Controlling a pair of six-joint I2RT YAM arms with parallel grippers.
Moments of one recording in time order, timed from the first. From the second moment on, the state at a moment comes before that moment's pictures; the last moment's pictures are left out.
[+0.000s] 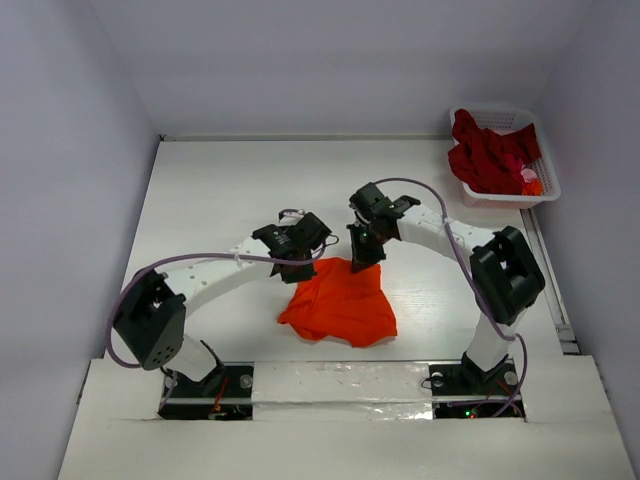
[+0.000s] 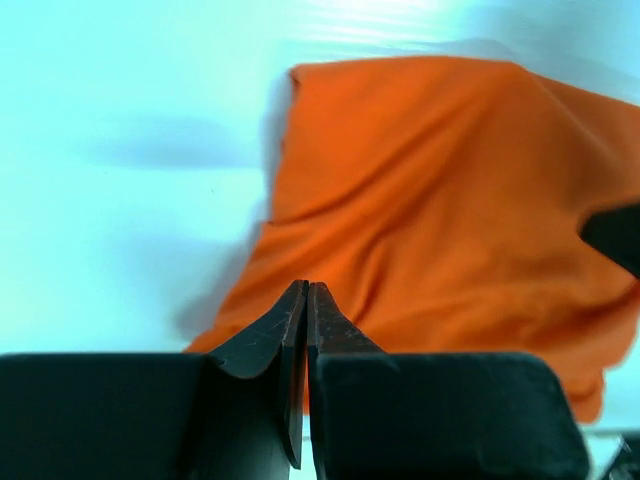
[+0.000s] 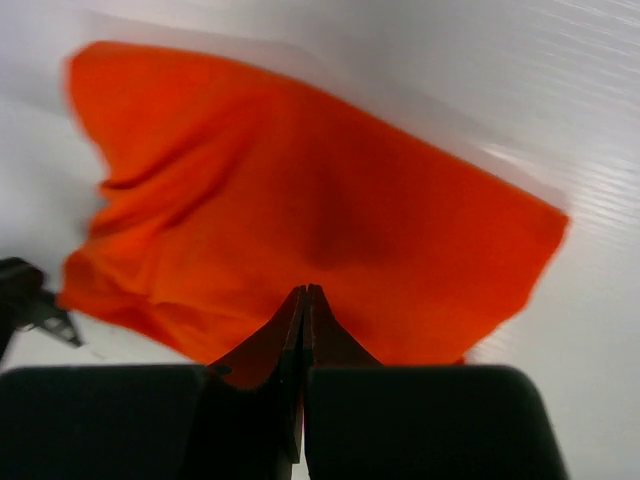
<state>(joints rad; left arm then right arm) -0.84 1.47 1.07 -0.80 -0.27 -0.91 0.64 1.79 1.32 -0.73 -0.24 0.53</state>
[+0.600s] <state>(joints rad) -0.75 1.61 1.03 -0.61 -0.24 -0.92 0.69 1.65 1.23 -0.76 -0.20 0.54</state>
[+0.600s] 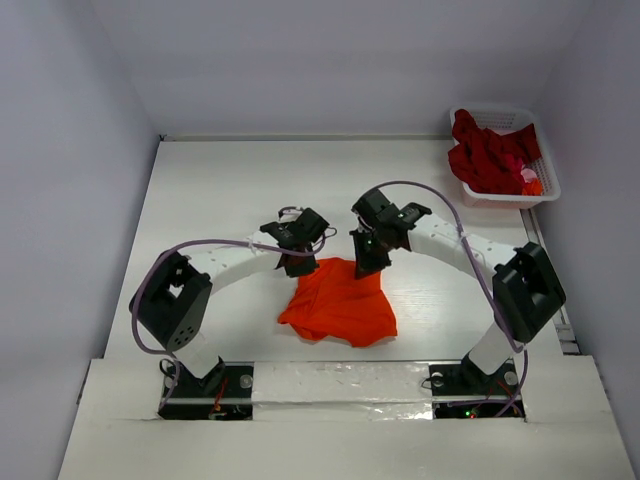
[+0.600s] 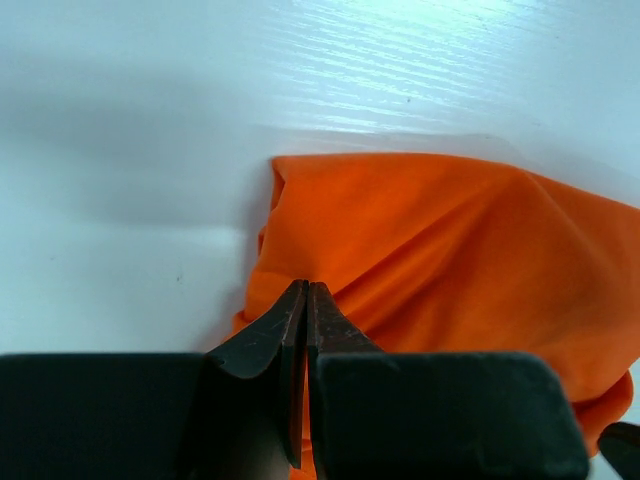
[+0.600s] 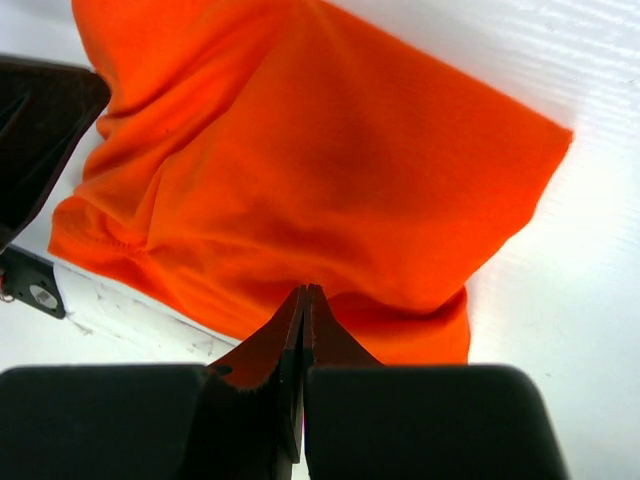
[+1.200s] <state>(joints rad) -0.70 1.72 1.06 -0.52 -0.15 -0.91 0.78 1.65 1.15 -0.75 -0.16 0.54</state>
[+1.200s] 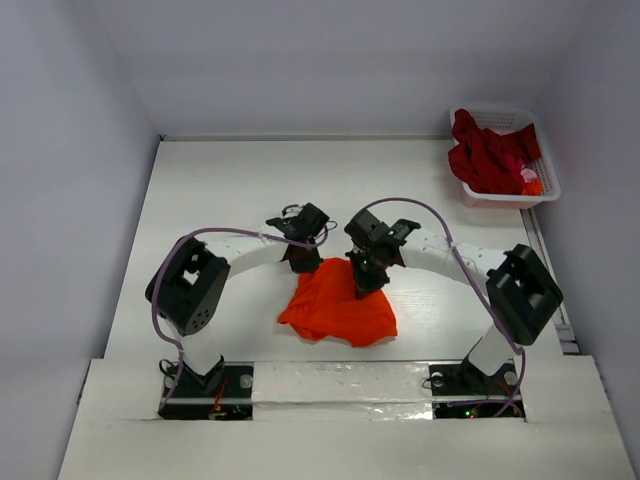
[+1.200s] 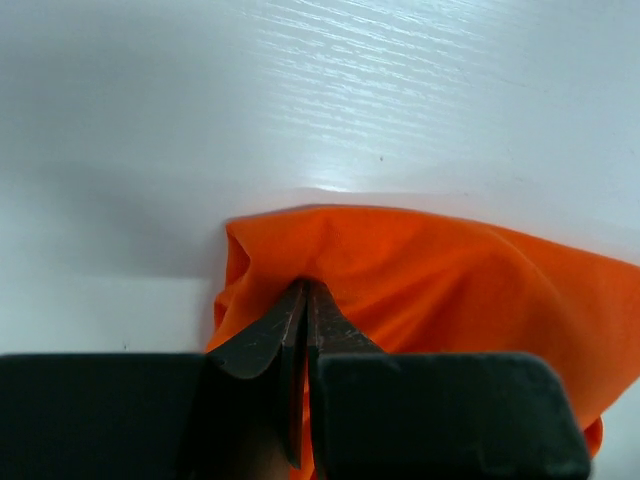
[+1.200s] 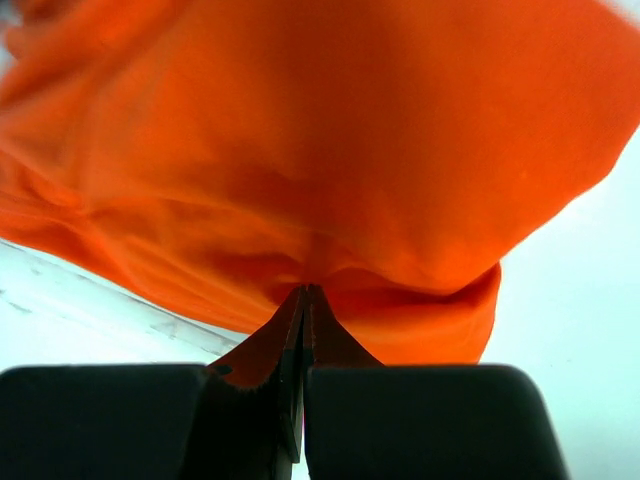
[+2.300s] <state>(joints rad) -0.41 1.87 1.16 -0.36 -0.01 -0.87 0.80 1.64 0.93 -0.58 -0.20 0.59</state>
